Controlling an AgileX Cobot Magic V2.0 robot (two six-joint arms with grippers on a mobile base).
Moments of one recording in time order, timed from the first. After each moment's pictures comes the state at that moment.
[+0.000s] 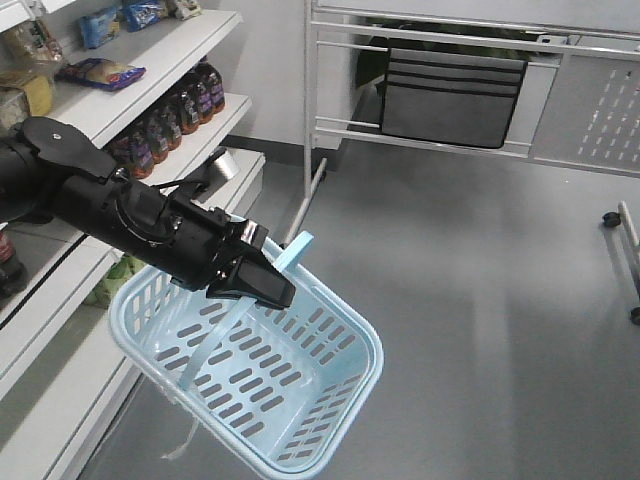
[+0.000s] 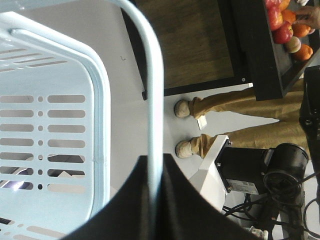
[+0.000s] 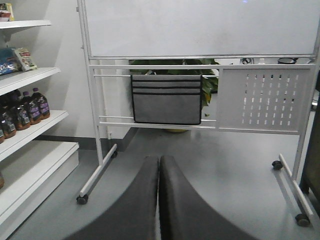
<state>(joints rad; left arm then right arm) -0.27 1.78 -1.32 -1.04 1.18 0.52 -0.10 -0.01 0.03 0.01 0.09 0.04</state>
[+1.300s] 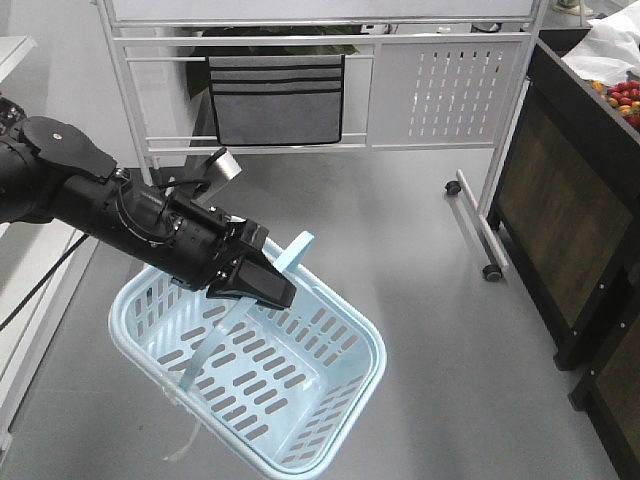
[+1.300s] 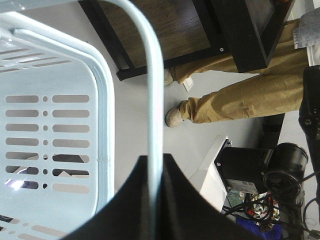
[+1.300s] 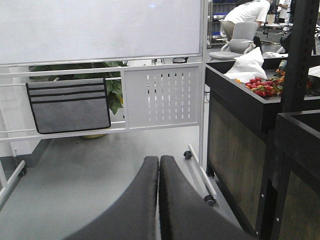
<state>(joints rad) -0.27 1.78 -1.32 -1.04 1.18 0.52 -0.10 -0.01 0.03 0.01 0.09 0.04</state>
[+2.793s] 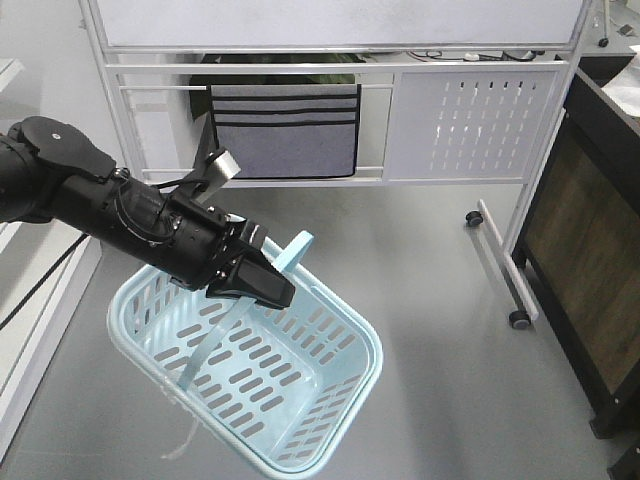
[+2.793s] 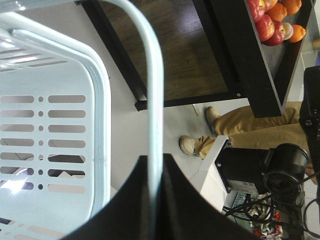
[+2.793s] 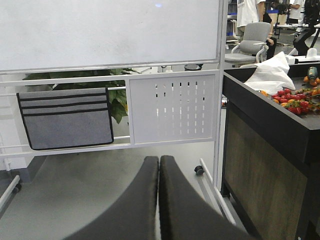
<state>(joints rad) -0.27 1.78 -1.32 -1.04 1.18 0.52 -0.10 -0.01 0.03 0.01 0.09 0.04</state>
